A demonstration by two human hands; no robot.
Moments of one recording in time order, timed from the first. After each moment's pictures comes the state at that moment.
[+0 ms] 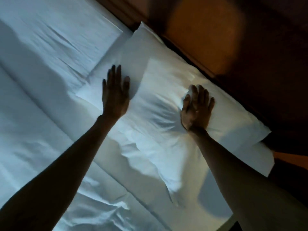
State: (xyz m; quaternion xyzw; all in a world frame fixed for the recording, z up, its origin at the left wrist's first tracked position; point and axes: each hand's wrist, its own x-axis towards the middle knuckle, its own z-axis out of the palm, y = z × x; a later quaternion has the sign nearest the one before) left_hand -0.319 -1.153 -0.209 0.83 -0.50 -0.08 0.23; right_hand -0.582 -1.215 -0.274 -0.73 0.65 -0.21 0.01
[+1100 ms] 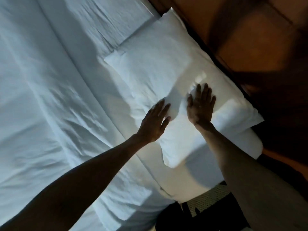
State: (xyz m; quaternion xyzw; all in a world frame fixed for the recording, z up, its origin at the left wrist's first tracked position) left_hand -0.505 -0.972 -0.219 0.76 -0.60 -0.16 0.19; right_hand -0.640 -1.131 -0.232 -0.81 0.56 -0.07 0.13
